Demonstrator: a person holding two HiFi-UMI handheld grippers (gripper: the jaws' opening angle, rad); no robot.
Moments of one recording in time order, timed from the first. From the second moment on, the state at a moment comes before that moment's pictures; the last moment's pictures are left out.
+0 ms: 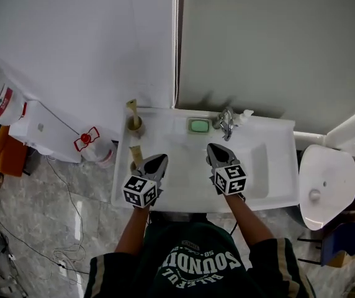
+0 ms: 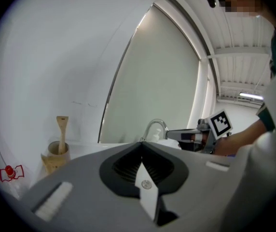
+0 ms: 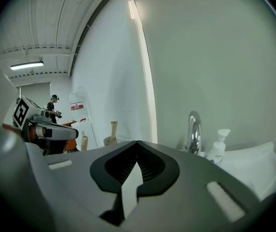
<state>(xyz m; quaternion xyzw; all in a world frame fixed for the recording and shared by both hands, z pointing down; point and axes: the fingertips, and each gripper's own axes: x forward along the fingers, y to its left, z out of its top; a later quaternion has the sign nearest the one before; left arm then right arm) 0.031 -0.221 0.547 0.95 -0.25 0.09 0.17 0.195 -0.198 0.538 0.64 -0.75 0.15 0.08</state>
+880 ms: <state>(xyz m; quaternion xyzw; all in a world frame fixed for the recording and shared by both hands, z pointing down) 0.087 -0.219 0.538 0.96 -0.21 0.10 0.15 0.265 -0.156 0.539 0.70 -0.70 0.14 0.07</state>
